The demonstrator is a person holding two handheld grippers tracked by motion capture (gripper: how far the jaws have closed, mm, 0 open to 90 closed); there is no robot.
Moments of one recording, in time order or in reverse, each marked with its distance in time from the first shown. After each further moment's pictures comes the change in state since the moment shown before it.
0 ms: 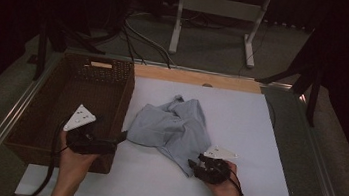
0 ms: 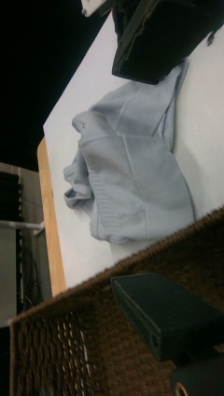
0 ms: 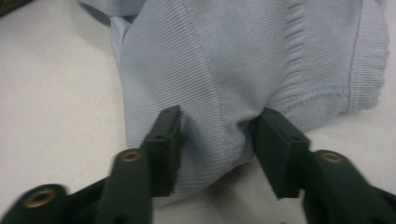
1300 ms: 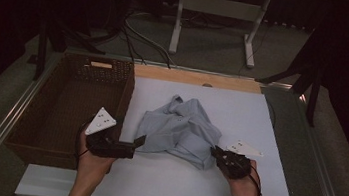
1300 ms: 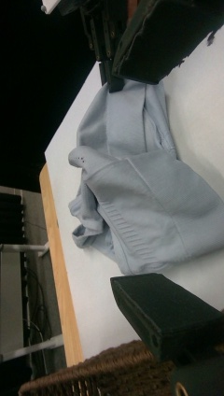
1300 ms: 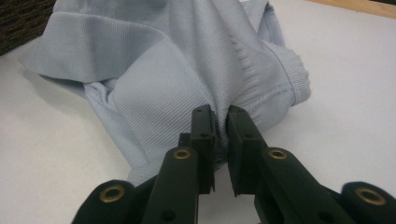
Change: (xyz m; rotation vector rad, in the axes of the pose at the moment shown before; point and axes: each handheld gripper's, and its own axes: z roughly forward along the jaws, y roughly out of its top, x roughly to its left) left arm -0.039 0.007 0.028 -0.012 -0.079 0.050; right arm -0.034 0.013 -0.046 -0.117 -0.100 0.026
